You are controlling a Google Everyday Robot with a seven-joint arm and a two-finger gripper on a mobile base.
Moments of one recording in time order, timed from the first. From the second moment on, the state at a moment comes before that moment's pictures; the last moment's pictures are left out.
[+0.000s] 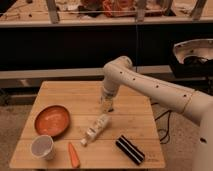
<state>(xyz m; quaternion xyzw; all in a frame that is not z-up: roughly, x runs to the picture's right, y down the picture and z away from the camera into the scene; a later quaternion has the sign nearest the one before) 0.002 0.067 0.775 -0.30 -0.11 0.05 0.95</state>
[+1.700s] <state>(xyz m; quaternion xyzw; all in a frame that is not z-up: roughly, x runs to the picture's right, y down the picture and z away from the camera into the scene) 0.056 0.151 0.644 -0.37 0.00 0.14 0.92</state>
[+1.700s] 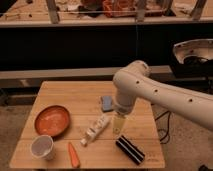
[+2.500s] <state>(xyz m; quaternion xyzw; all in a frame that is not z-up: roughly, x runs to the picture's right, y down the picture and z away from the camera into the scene) -0.093 0.147 0.669 -0.38 0.00 0.03 0.93</state>
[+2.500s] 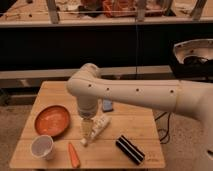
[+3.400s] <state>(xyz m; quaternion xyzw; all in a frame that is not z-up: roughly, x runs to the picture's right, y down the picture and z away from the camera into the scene) -0.182 0.026 0.760 -0.30 -0.04 -0.07 0.95</state>
